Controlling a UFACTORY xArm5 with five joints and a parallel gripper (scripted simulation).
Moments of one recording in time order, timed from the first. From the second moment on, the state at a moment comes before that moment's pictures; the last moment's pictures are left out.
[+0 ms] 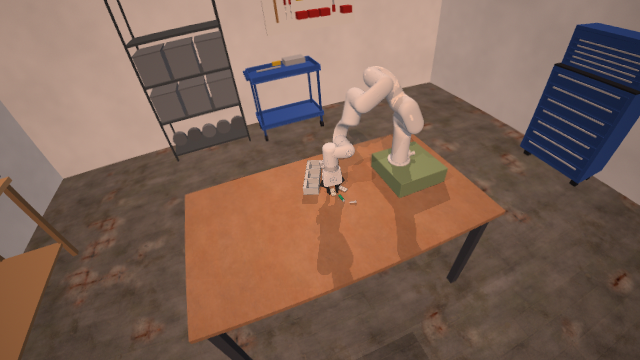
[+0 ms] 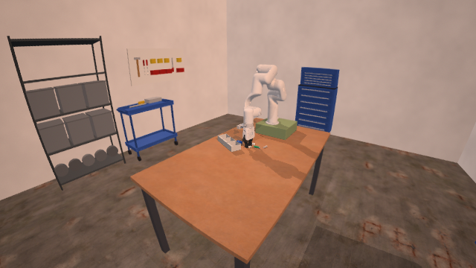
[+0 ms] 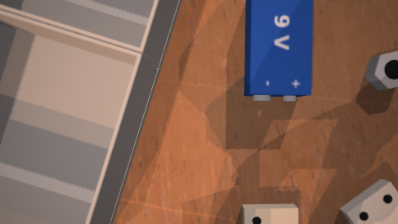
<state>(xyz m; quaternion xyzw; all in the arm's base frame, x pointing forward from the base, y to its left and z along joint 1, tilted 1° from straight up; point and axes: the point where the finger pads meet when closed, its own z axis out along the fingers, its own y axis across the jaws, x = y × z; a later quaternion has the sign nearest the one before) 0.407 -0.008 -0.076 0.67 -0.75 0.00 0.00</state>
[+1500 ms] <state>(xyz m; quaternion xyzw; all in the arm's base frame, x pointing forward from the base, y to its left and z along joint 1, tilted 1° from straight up) 0.408 -0.008 -0.048 0.67 -0.75 0.00 0.00</state>
